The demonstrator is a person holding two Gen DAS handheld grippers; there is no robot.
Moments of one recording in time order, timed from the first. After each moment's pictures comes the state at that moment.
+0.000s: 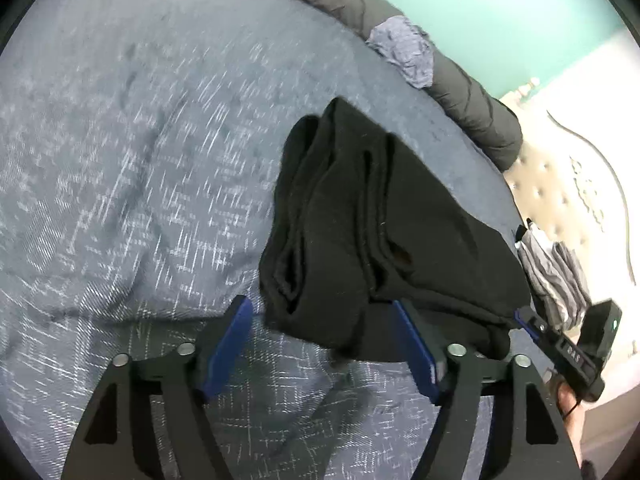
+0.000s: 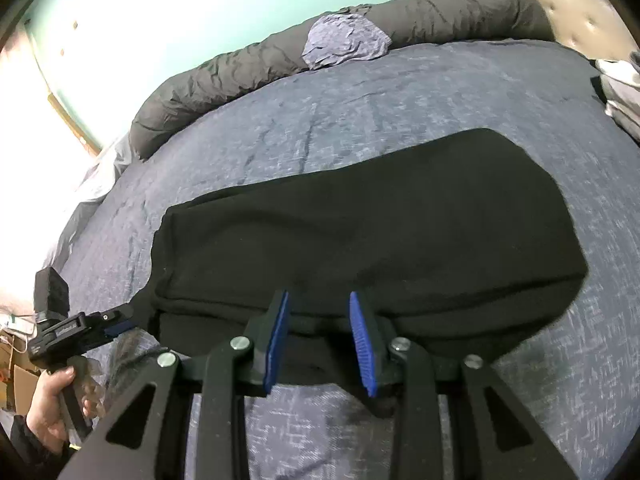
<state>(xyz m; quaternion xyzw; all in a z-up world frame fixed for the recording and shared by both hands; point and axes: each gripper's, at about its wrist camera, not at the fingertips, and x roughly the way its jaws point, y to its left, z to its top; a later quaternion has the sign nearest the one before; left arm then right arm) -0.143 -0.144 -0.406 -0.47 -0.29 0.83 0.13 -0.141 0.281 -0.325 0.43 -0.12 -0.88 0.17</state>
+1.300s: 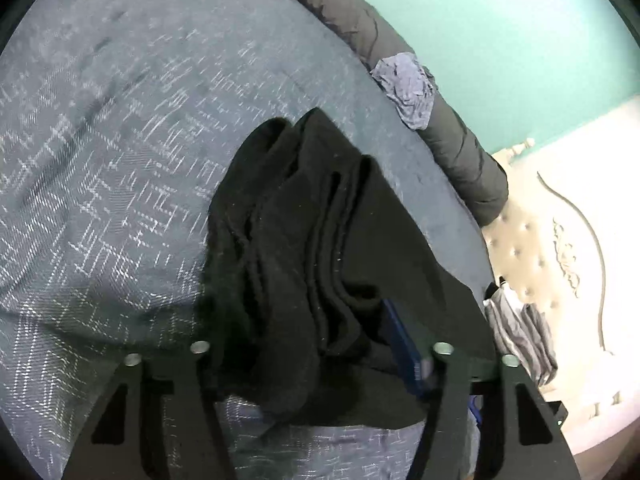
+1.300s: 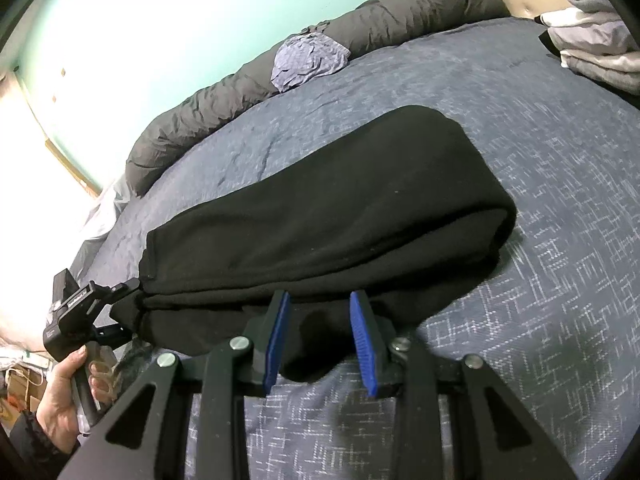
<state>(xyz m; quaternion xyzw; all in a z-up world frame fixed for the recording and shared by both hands) -0.183 -0.106 -0.426 -0.41 -0.37 0.82 0.12 -0.117 0.342 -0.354 0.40 -0.19 -0.88 0.16</state>
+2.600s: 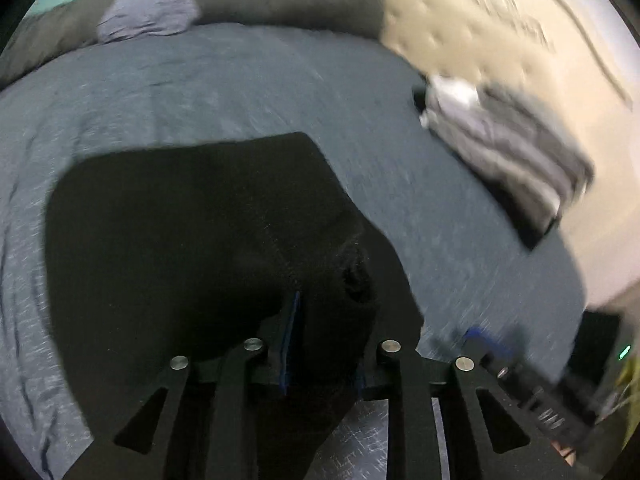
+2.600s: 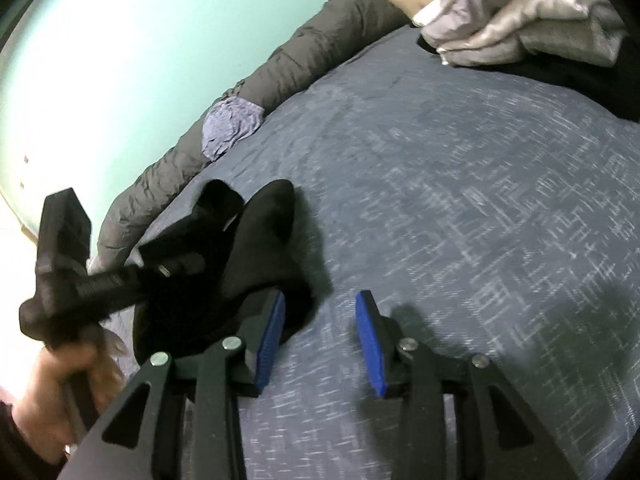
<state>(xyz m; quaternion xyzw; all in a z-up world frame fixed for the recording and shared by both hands) -0.231 0.249 -0.351 -0.49 -0.01 0.82 0.30 -0.101 0.479 -0.353 0.36 -0.29 -0.89 0.06</state>
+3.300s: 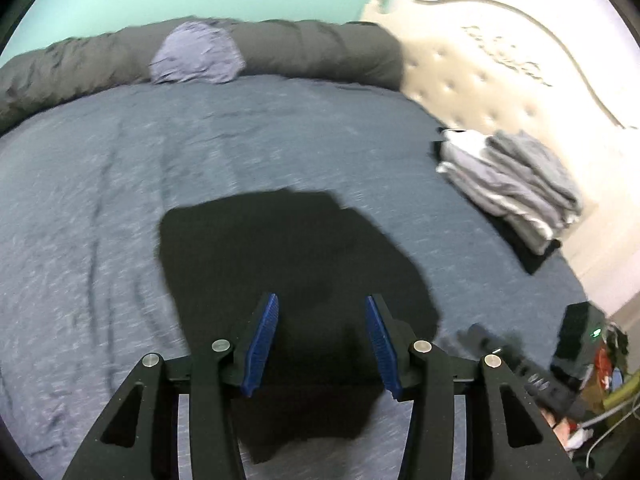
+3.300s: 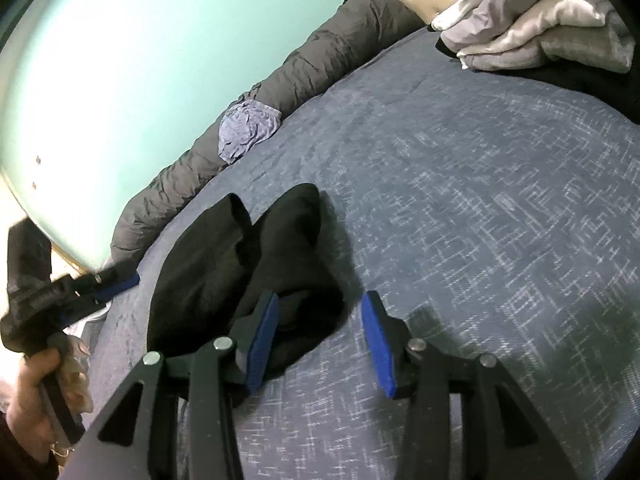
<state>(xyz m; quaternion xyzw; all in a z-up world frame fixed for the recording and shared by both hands) -0.212 0.144 -0.293 -0.44 -0.03 0.86 0.25 -0.107 0.457 -0.344 0.34 -0.29 -0.89 0.09</state>
